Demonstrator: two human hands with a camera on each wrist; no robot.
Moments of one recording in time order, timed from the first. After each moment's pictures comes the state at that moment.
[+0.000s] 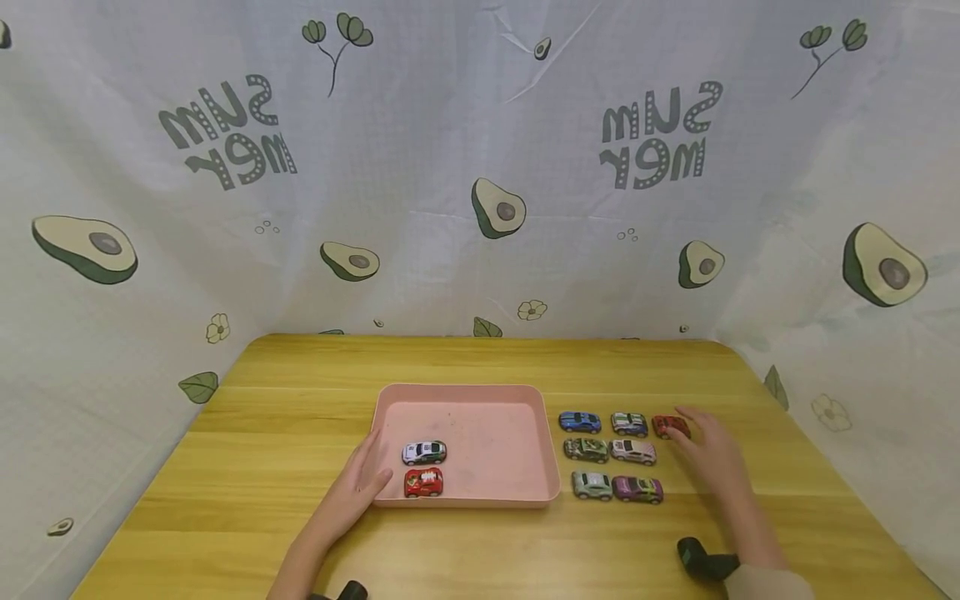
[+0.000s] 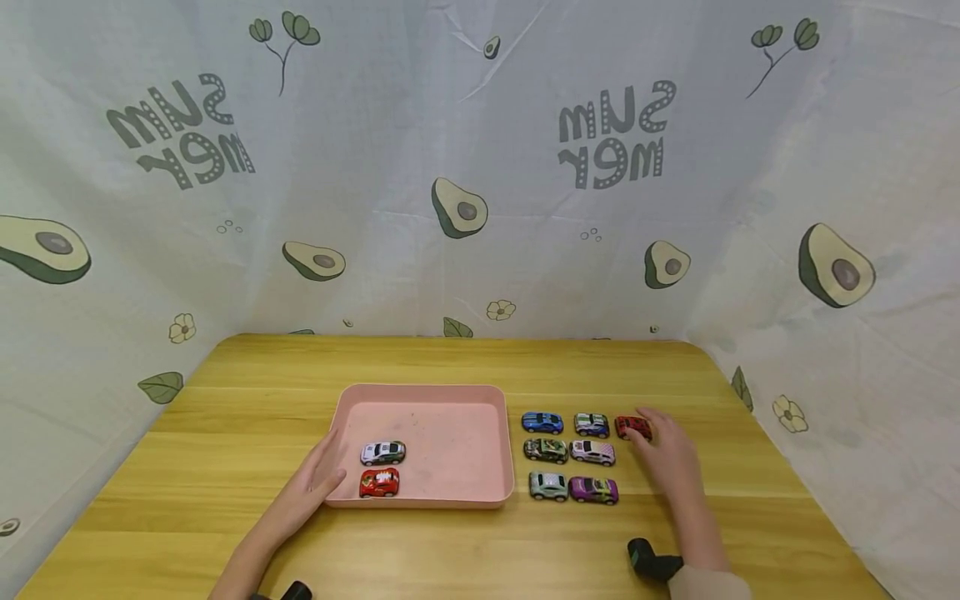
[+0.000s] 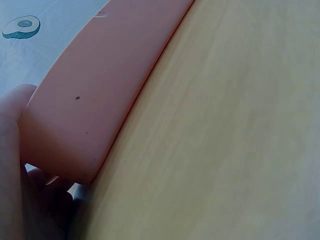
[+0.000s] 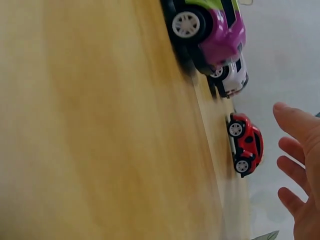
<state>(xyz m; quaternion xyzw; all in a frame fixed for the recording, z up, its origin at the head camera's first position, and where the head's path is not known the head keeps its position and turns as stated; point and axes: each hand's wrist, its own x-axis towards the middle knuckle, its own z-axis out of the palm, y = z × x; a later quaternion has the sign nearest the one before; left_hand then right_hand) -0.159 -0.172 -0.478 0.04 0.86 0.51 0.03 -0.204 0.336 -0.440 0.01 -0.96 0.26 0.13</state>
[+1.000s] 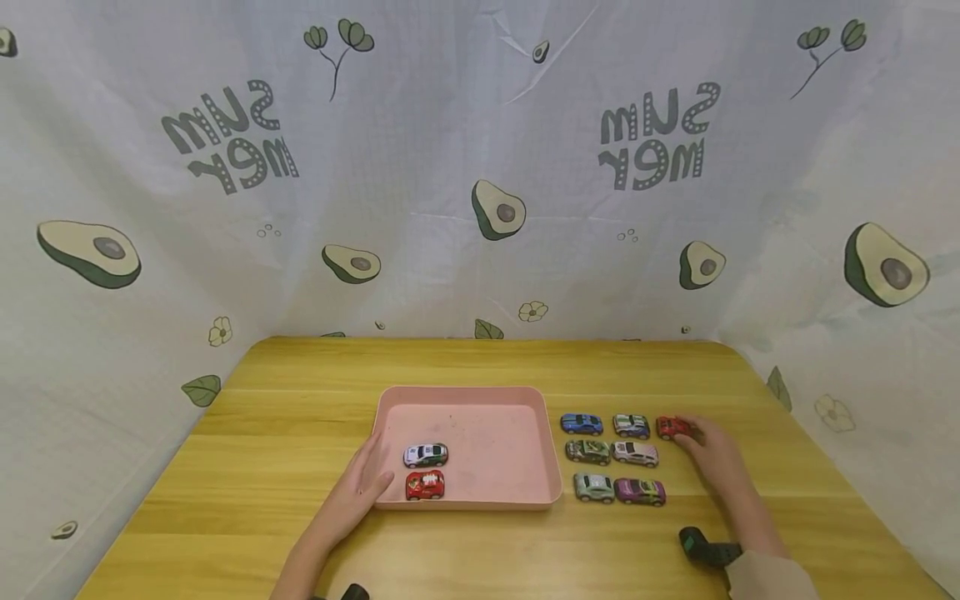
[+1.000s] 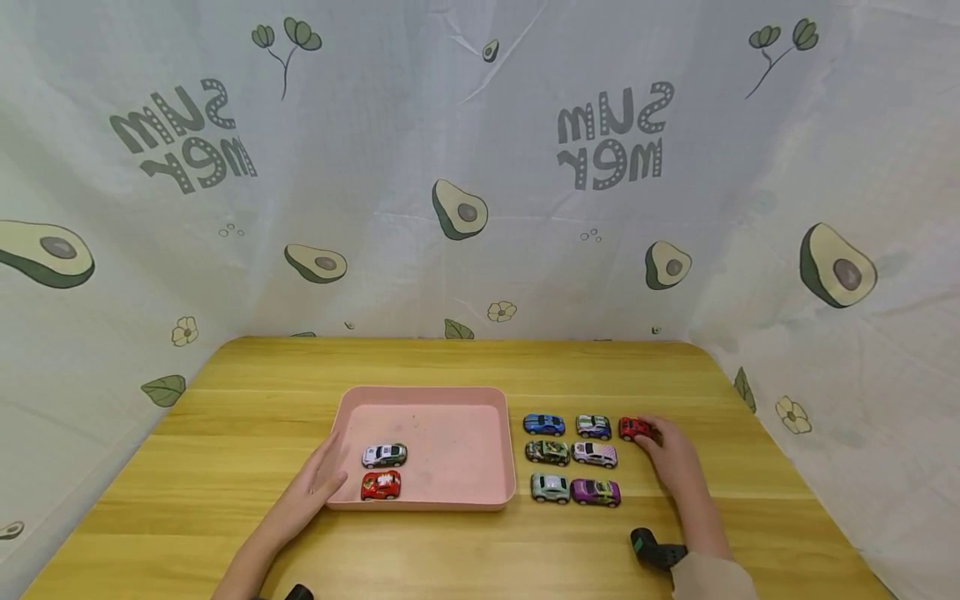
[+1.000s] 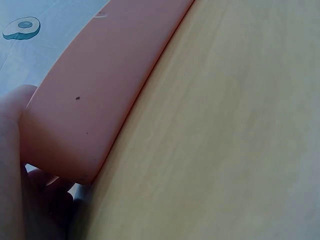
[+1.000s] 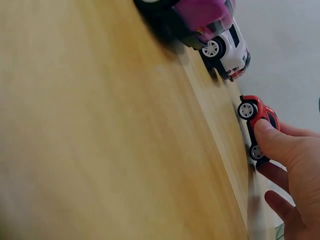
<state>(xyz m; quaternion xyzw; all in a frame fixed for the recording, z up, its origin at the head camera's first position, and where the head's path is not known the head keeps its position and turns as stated) -0.160 -0.171 -0.478 0.03 0.86 0.51 0.03 -0.215 0.354 -0.459 0.00 -0.95 0.30 0.07</state>
